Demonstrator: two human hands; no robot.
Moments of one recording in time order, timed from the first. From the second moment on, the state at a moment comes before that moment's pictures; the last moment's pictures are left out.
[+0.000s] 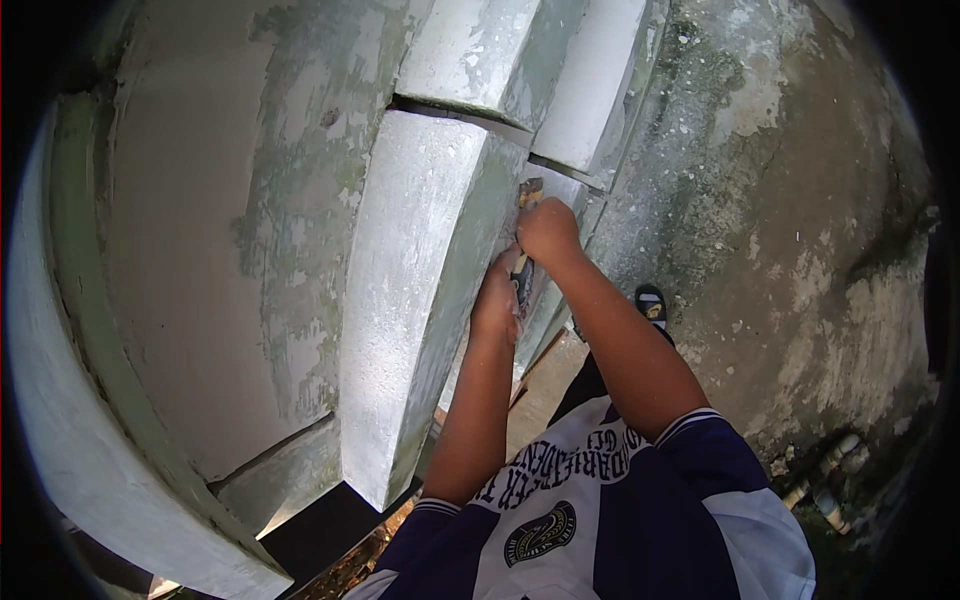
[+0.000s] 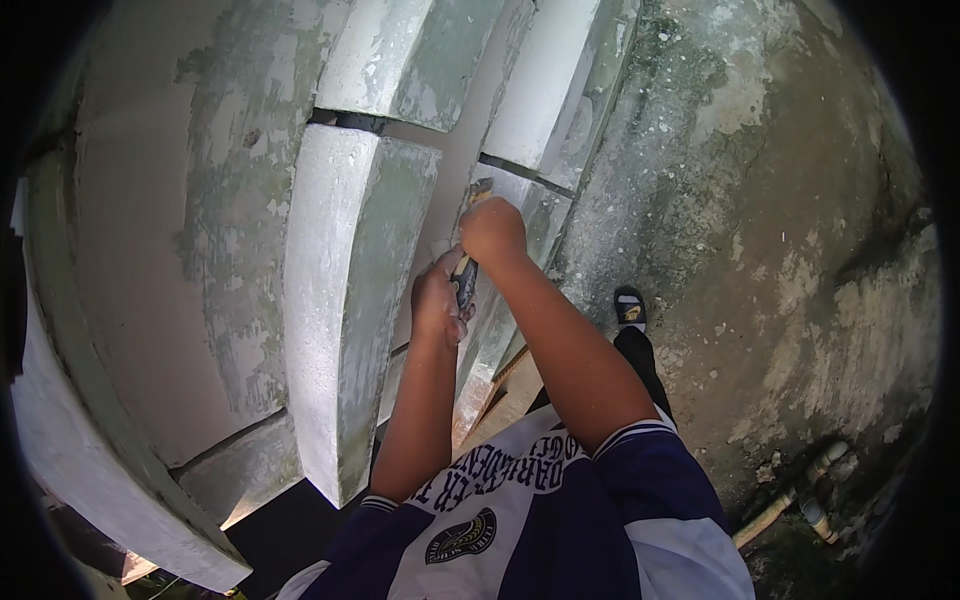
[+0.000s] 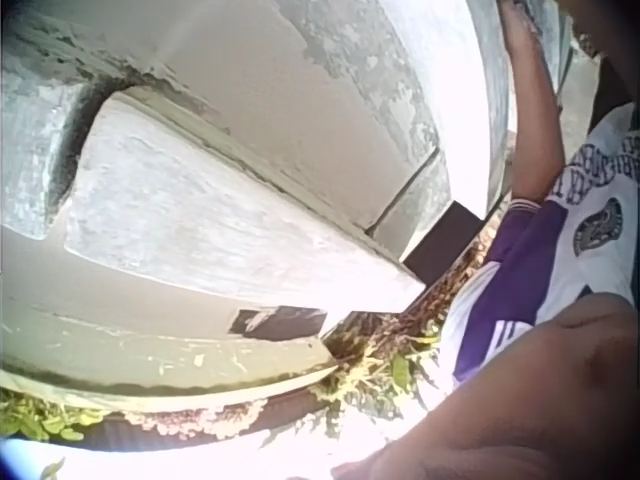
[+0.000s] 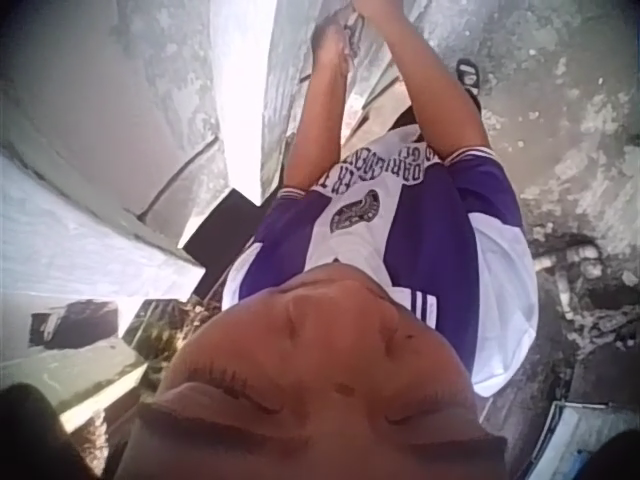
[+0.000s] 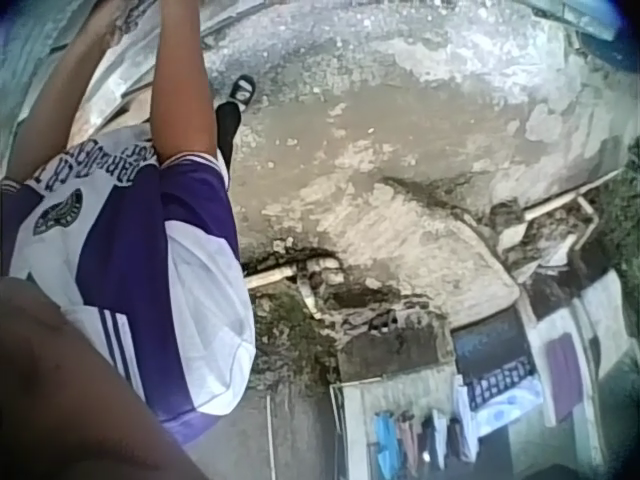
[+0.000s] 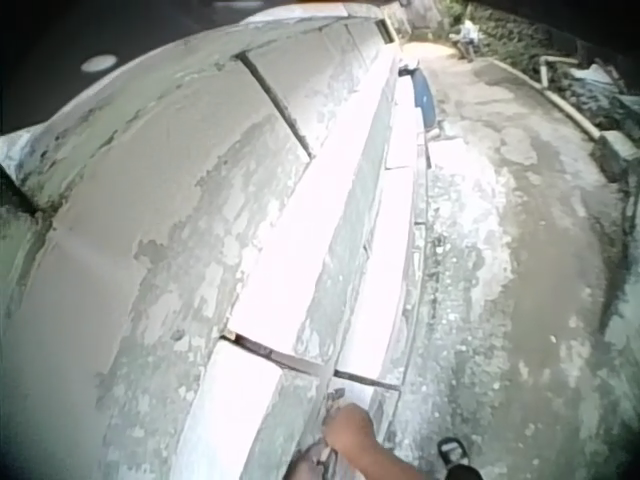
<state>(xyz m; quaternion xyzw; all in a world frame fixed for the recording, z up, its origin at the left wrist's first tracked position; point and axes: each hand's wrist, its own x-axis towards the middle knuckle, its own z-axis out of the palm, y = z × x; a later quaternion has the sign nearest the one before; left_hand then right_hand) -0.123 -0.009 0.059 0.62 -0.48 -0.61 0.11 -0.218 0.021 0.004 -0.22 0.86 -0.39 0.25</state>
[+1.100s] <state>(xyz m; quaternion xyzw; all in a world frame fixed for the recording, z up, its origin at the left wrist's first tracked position) -0.096 0.062 0.052 0.62 -0.48 -0.61 0.10 -0.193 0.074 -0.019 -0.13 0.83 -0.47 0.29</state>
